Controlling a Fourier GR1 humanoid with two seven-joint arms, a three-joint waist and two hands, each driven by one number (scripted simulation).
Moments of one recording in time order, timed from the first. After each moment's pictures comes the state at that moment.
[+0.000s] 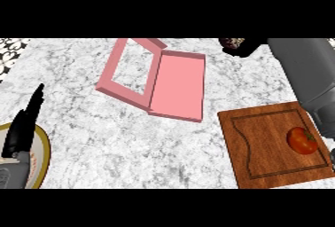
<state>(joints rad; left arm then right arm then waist) -0.13 0.36 0.13 -1.31 -0.23 0.12 0.05 -1.29 -0.35 -0.14 -0.34 0.77 0.20 -0.89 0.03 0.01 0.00</state>
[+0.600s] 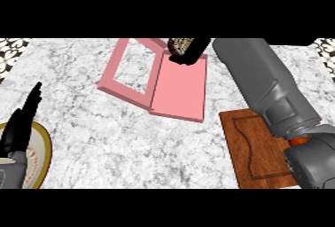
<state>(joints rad) -0.13 0.37 0.14 -1.35 -0.22 0.09 0.07 -1.42 -0.13 -0.17 -0.25 0.73 0.22 -0.64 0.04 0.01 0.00</state>
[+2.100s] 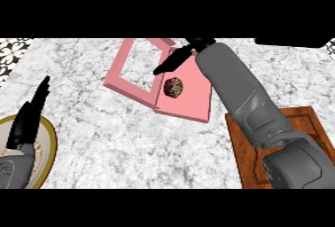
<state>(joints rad) -0.19 0.35 0.13 -1.32 -0.25 0.09 0.06 -1.41 -0.03 -0.33 -0.14 0.53 0.08 -0.56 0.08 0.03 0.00</state>
